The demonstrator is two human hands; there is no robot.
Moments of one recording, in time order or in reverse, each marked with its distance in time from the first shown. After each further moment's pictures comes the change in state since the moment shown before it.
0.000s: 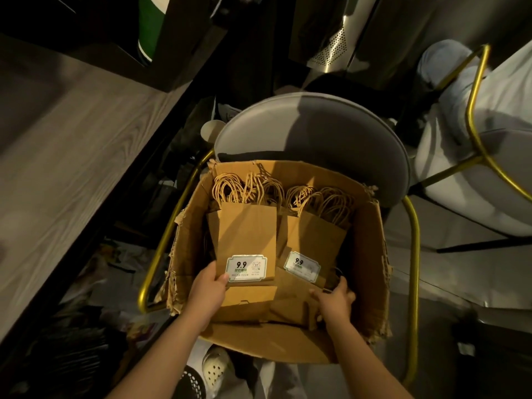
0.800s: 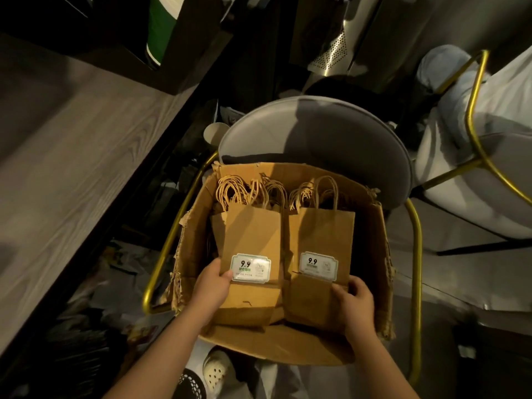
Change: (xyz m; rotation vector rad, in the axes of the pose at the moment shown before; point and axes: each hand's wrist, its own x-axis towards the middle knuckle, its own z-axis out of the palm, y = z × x) left_hand 0.009 0.002 -0.004 0.011 -0.036 0.030; right_hand -0.022 0.000 -0.031 0.332 0.077 -0.177
